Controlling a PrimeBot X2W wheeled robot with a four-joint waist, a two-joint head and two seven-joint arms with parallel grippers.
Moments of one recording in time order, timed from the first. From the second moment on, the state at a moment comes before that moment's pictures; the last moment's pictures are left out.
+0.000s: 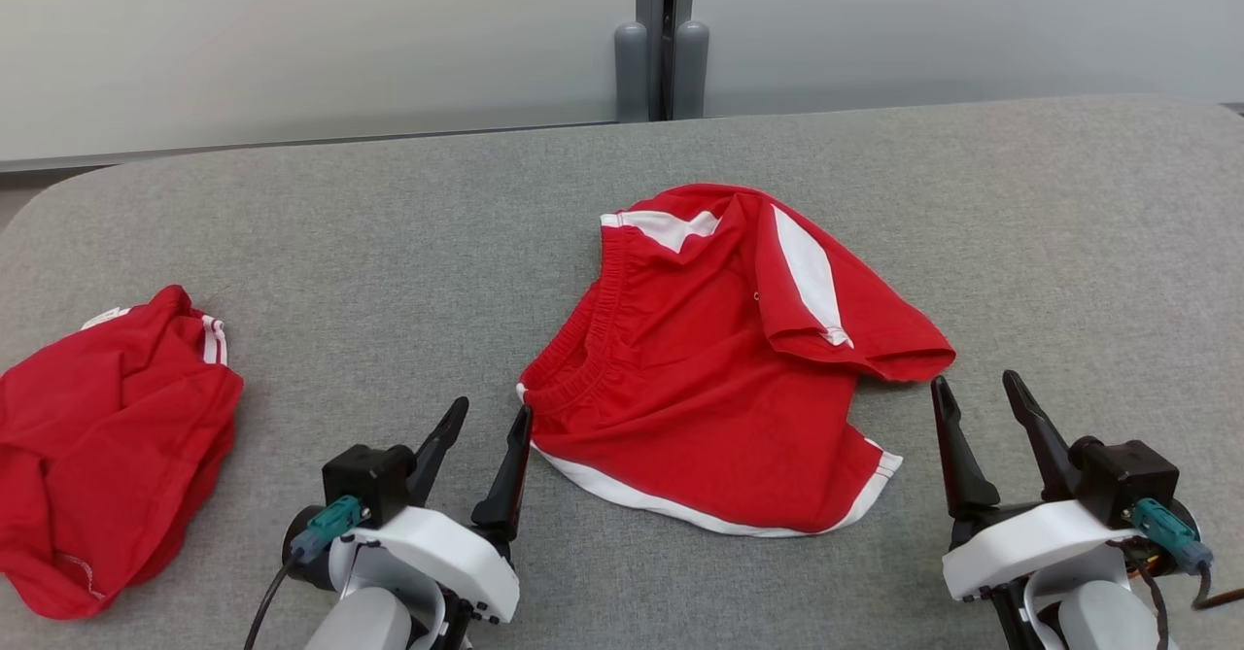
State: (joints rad) left arm -0.25 0.05 -0.34 0.54 -0.44 -0.12 -0.26; right arm -0.20 -0.14 0.17 0.46 0.29 0.13 -0.26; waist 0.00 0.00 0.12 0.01
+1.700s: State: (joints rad) left arm -0.43 0.07 -0.40 0.72 -0.58 -0.13 -0.26; right arm -0.22 -0.12 0.35 0.59 0.45 0.13 -0.13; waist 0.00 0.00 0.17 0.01
